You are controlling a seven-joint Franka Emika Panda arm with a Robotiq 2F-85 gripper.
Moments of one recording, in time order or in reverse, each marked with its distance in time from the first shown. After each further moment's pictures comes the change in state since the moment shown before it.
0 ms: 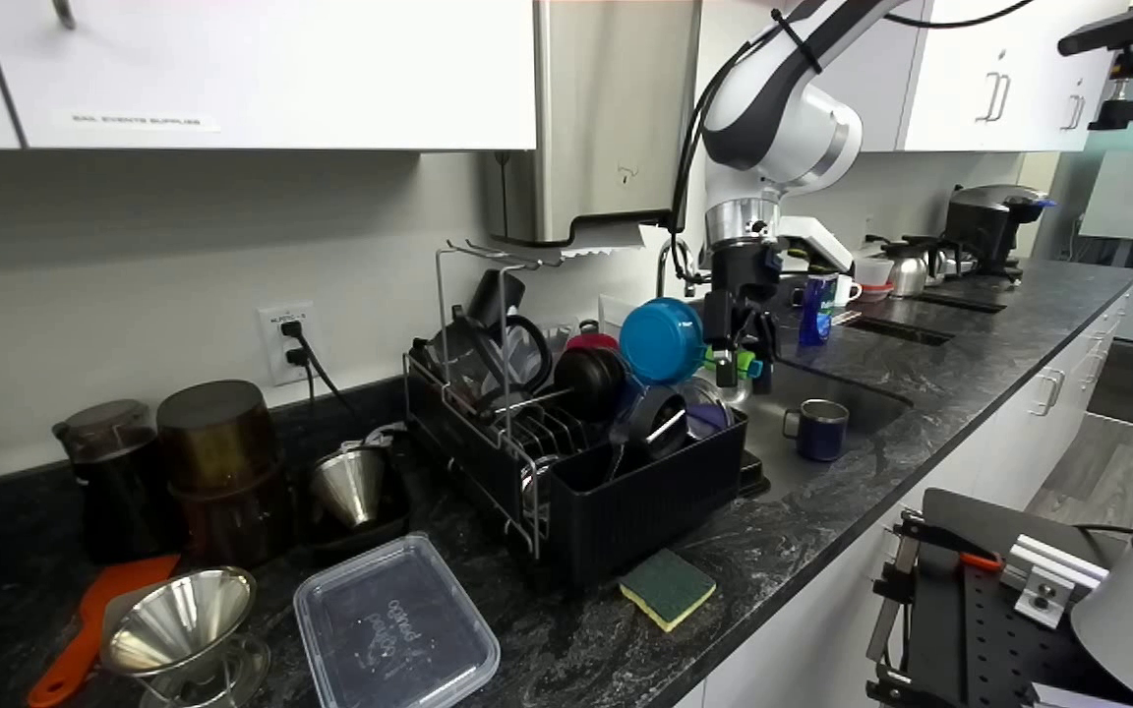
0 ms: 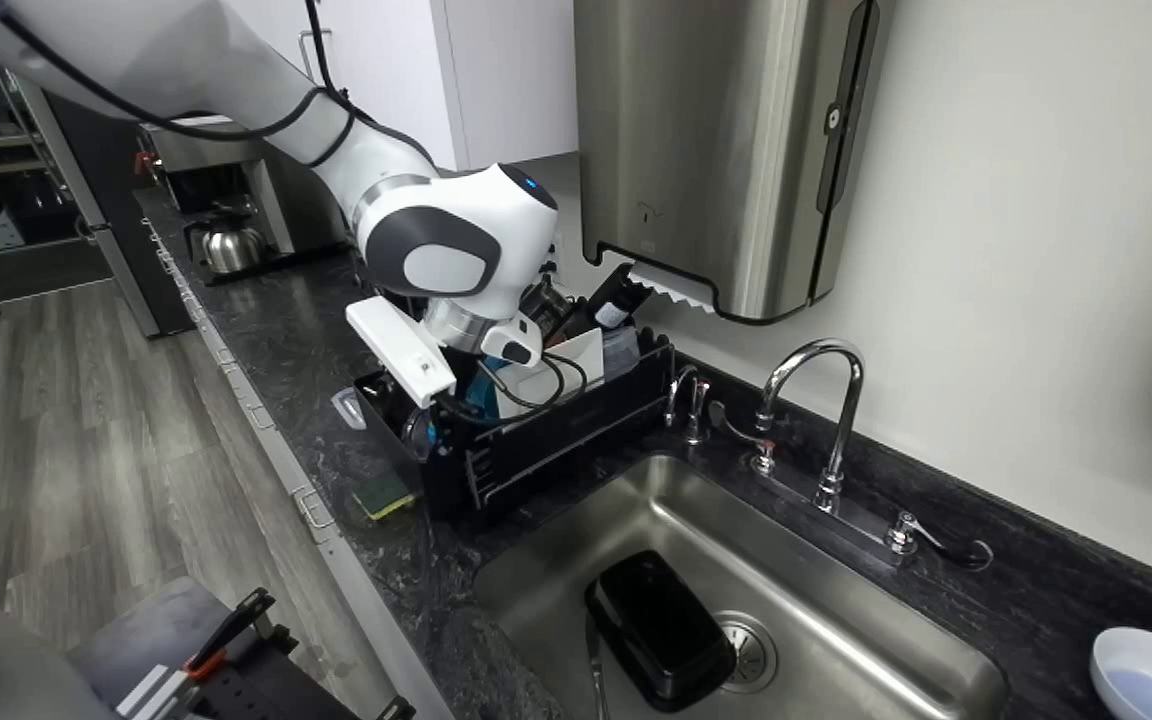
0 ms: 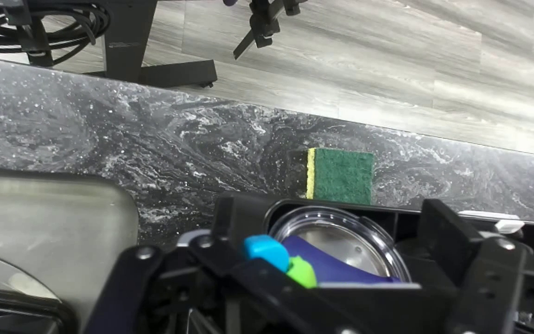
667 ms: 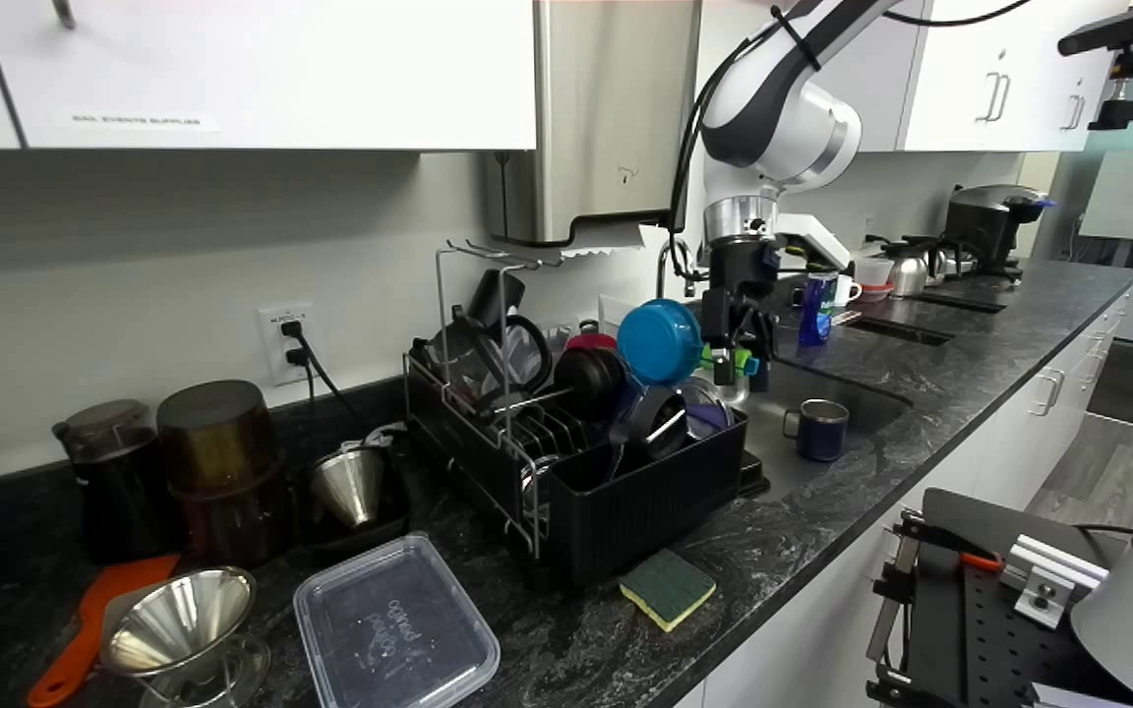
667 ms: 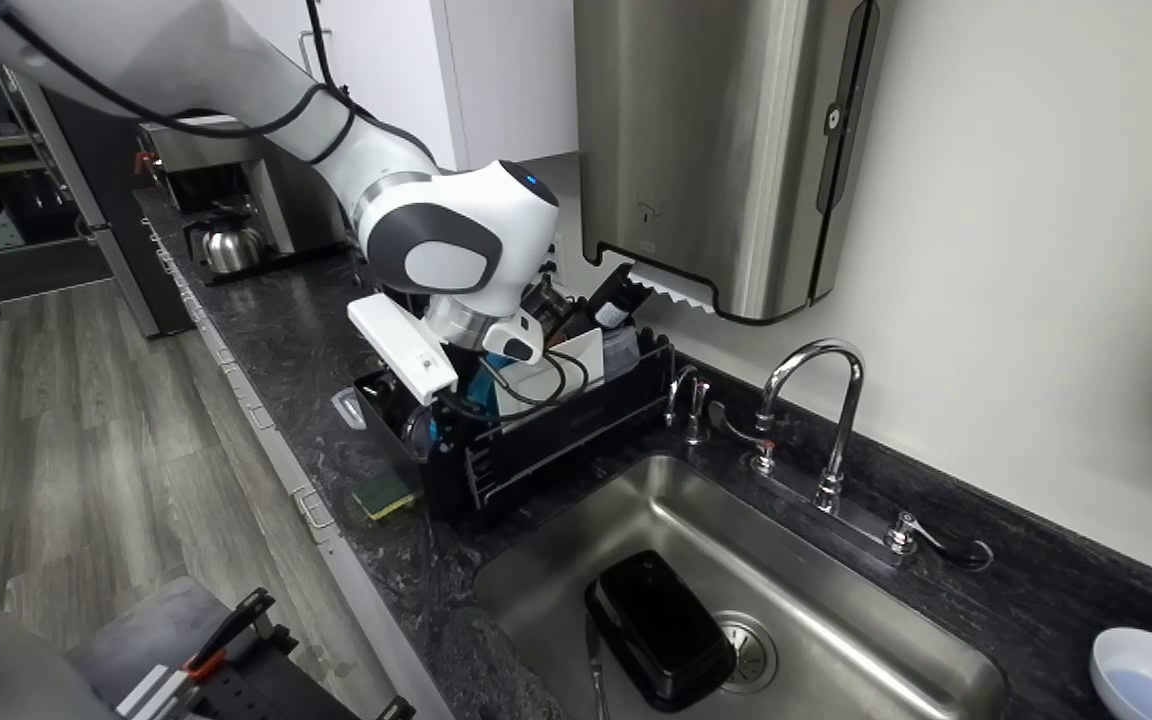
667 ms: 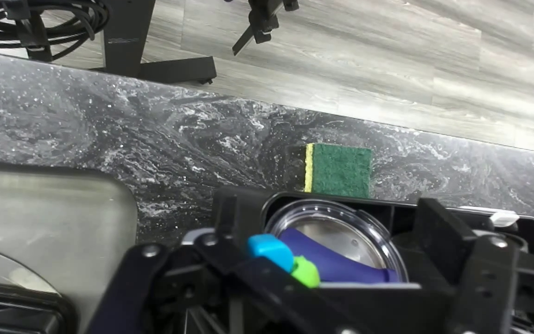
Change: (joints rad) arm 0.000 0.000 0.000 0.008 0.002 0.000 0.000
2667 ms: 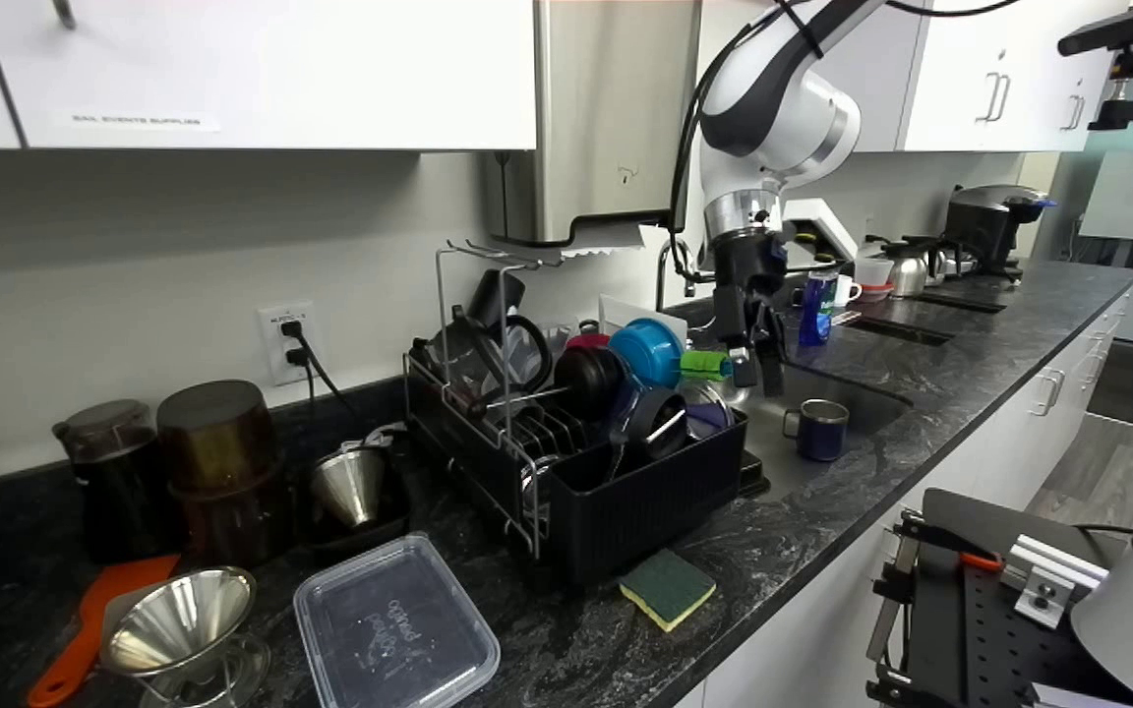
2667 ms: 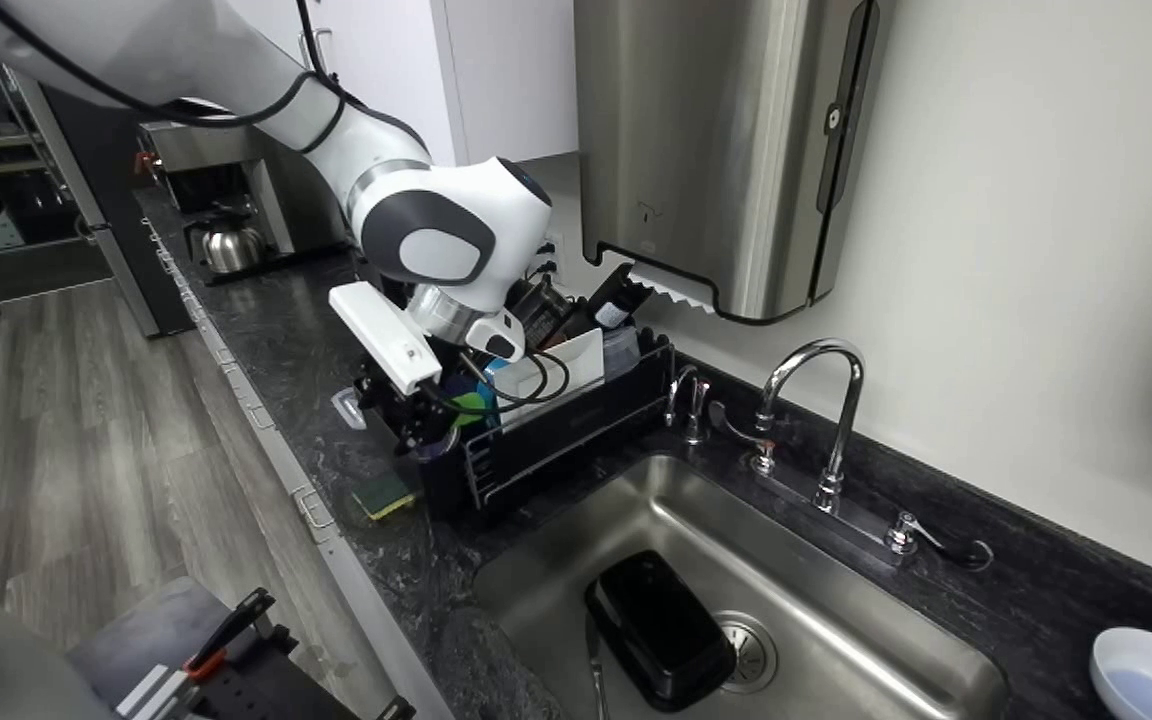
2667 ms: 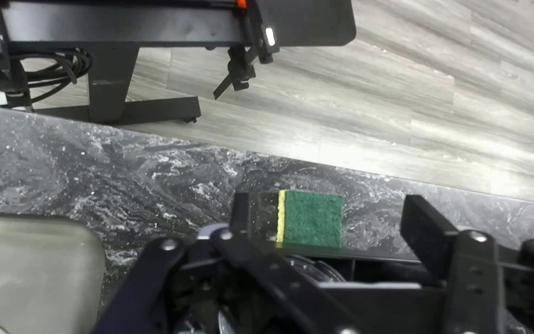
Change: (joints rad) arm 0.016 -0.020 0.001 0.008 0.005 -0.131 0.000
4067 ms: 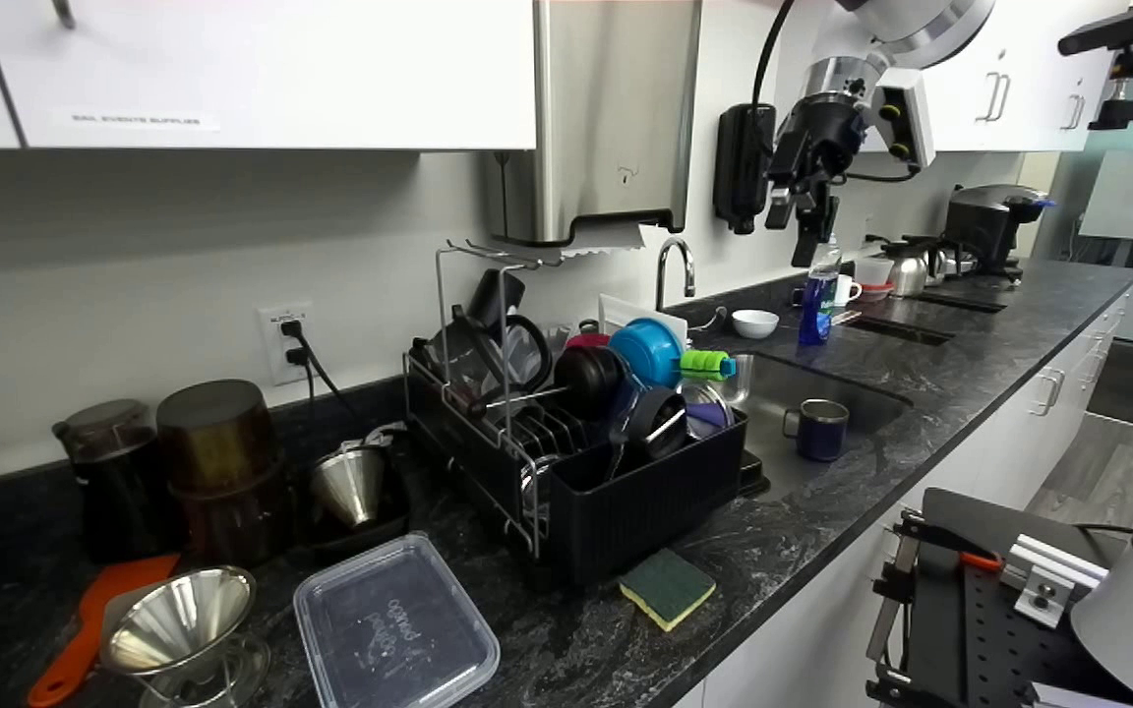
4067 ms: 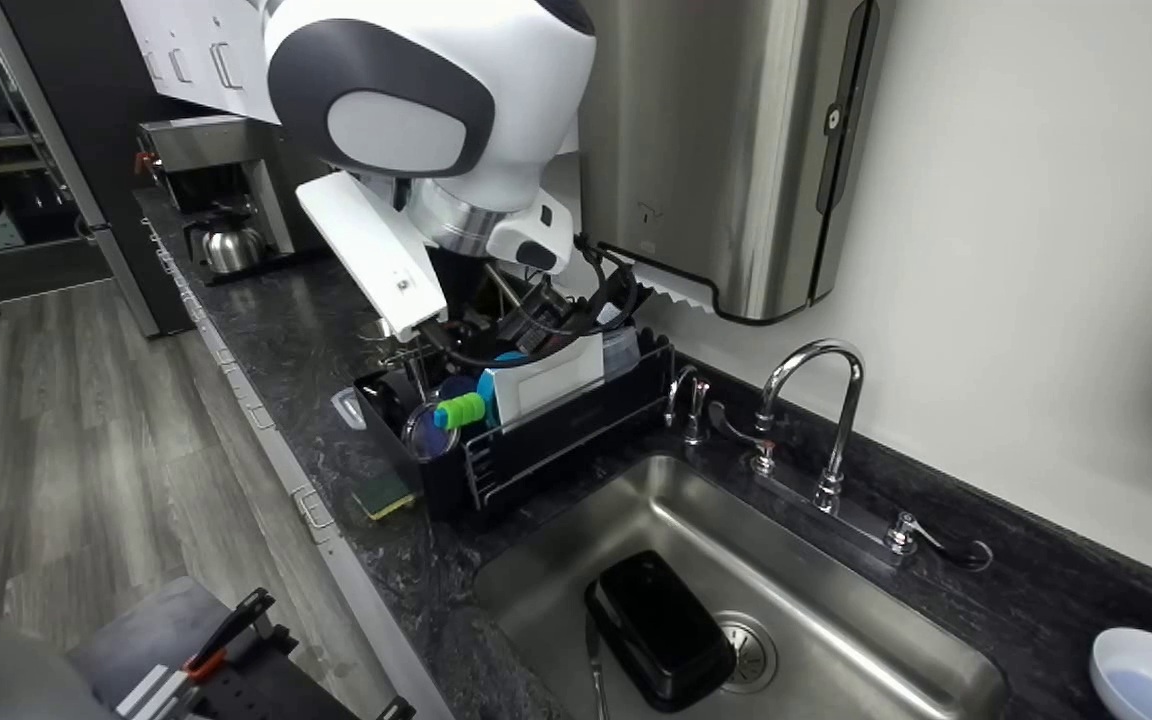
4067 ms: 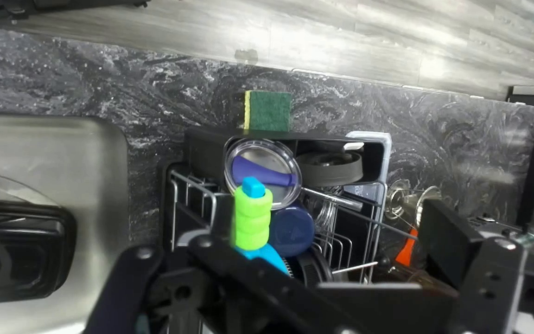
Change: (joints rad) arm -0.090 -0.334 -0.188 0.008 0.029 -0.087 -0.091
